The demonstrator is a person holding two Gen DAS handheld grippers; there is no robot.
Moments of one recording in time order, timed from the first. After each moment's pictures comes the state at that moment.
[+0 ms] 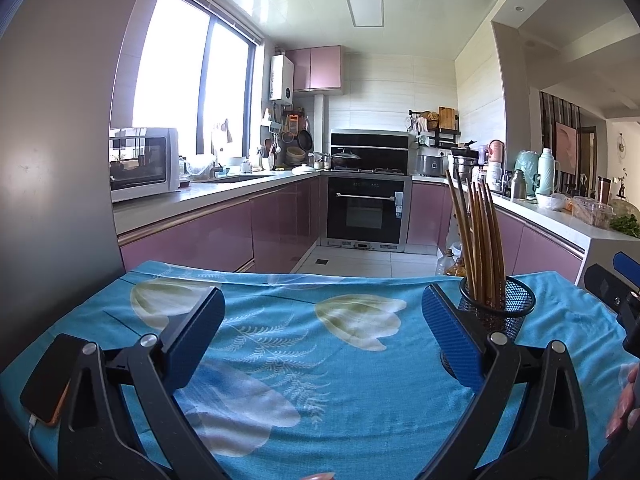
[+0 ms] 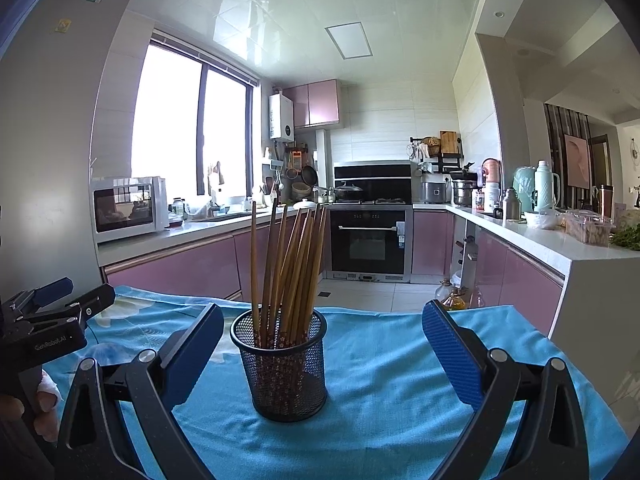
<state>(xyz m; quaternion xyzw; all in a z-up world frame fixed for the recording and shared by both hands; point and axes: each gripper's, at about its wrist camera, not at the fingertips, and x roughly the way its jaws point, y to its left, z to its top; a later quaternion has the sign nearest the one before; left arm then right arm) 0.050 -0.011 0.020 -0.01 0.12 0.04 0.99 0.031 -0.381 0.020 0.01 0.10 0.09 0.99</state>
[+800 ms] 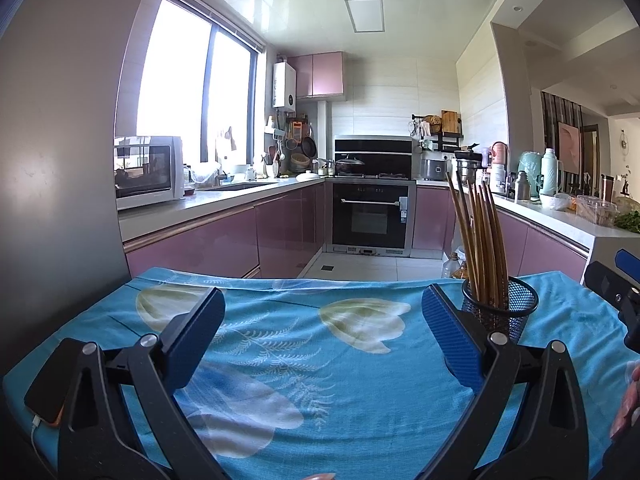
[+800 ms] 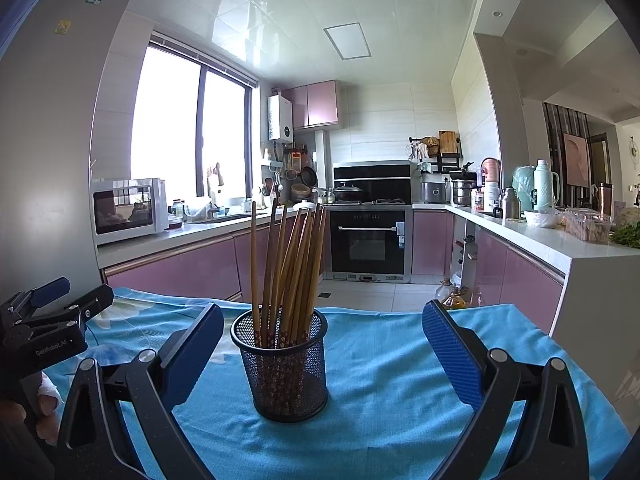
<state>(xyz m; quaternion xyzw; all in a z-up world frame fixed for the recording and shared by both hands) 0.047 -0.015 0.019 0.00 0.11 0.04 0.99 0.030 -0.382 0.020 0.01 0.10 0.09 0.99</state>
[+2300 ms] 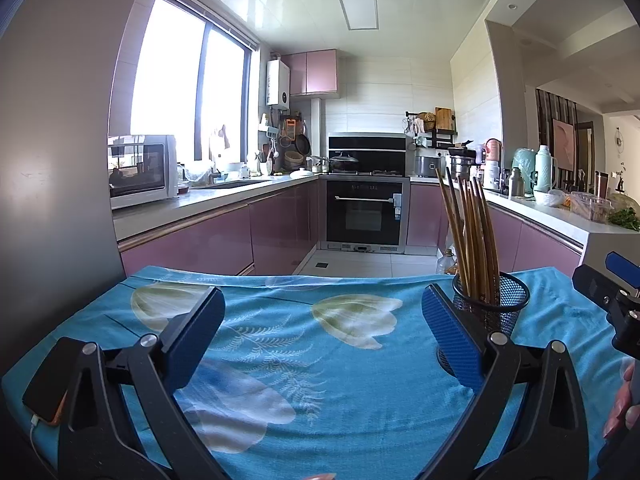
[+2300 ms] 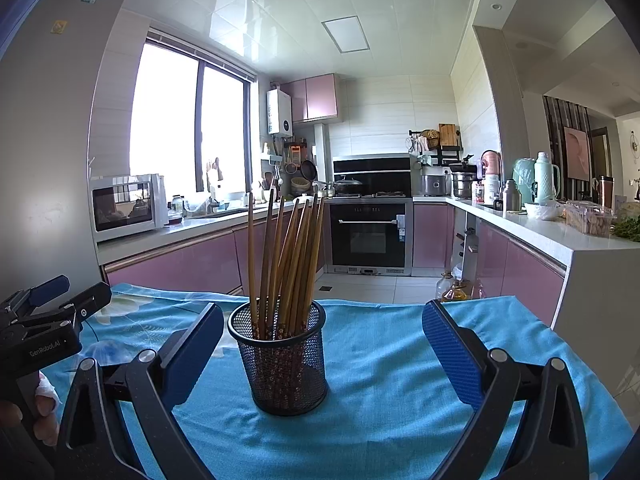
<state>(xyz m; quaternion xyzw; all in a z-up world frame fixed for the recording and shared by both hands) 0.045 -0.018 0.017 0.00 0.12 0.03 0.99 0.032 -0.383 0.015 0.01 0.11 0.09 0.99</state>
